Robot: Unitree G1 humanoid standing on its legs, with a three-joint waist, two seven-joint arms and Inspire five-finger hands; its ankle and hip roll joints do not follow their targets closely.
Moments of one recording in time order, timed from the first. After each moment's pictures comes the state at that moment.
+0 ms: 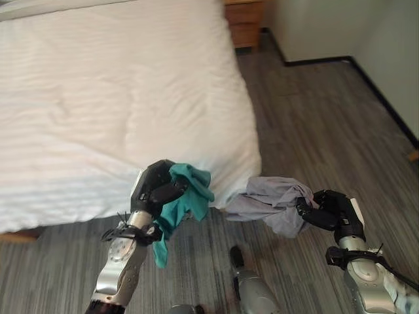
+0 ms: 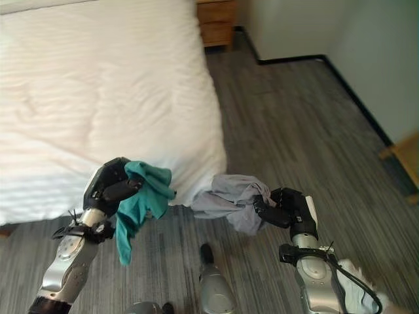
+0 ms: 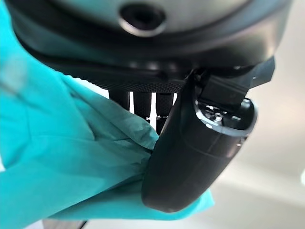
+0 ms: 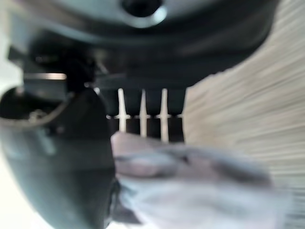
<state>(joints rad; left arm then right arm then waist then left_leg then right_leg) -0.05 0.33 -0.13 -0.02 -0.57 -0.08 -0.01 0.14 -0.41 -0.10 0.15 0.23 -0.12 -0.06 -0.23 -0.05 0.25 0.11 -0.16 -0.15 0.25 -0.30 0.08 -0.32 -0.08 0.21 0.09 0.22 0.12</state>
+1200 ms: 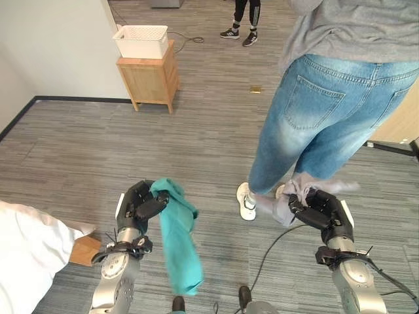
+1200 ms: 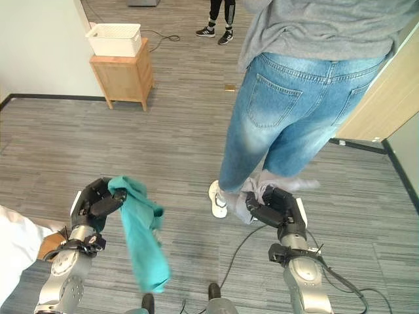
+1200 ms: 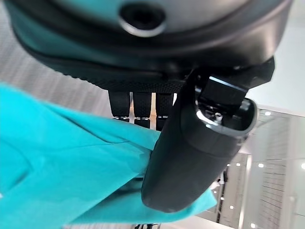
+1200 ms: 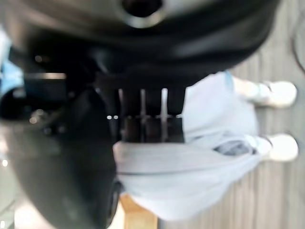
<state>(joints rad) 0.12 0.27 0.00 0.03 -0.54 -0.10 0.06 0.17 -0.41 -0.02 0.12 0.39 -0.12 -0.05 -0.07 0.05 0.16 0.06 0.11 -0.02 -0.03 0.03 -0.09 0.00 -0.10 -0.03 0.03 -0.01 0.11</state>
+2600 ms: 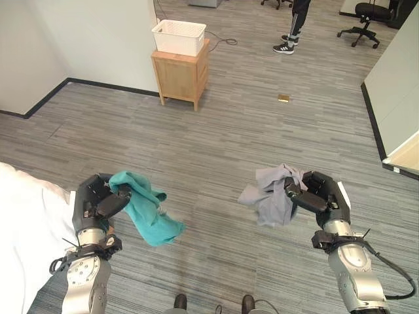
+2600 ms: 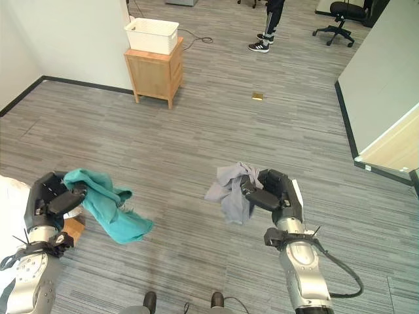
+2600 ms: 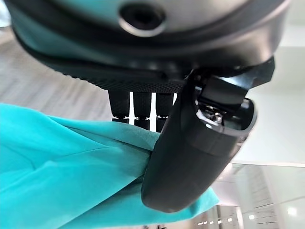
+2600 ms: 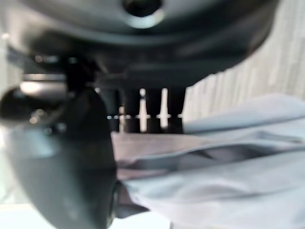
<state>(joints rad) 0.20 0.33 0.20 -0.06 -0.43 -0.10 0.16 0.09 -0.40 -0.07 0.04 0.41 -0.07 -0.04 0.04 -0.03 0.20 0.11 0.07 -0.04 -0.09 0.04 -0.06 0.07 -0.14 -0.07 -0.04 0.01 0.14</state>
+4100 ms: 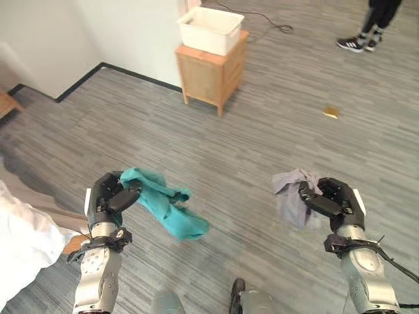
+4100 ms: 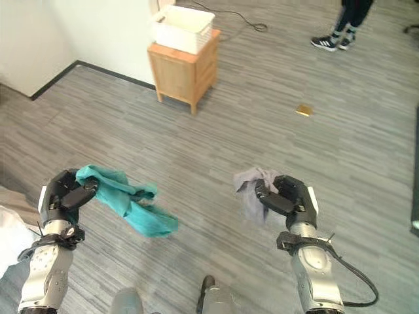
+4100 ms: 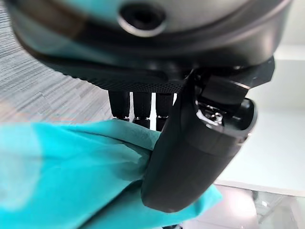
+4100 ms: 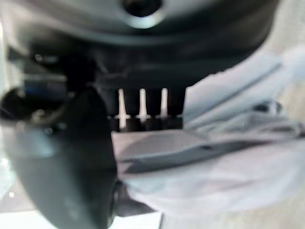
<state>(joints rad) 0.13 0.29 0.14 0.03 -0.53 -0.10 0.14 0.08 -0.45 -0.17 0.07 0.44 -0.08 -0.07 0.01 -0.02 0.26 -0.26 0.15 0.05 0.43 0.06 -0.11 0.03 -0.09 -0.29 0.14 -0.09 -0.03</state>
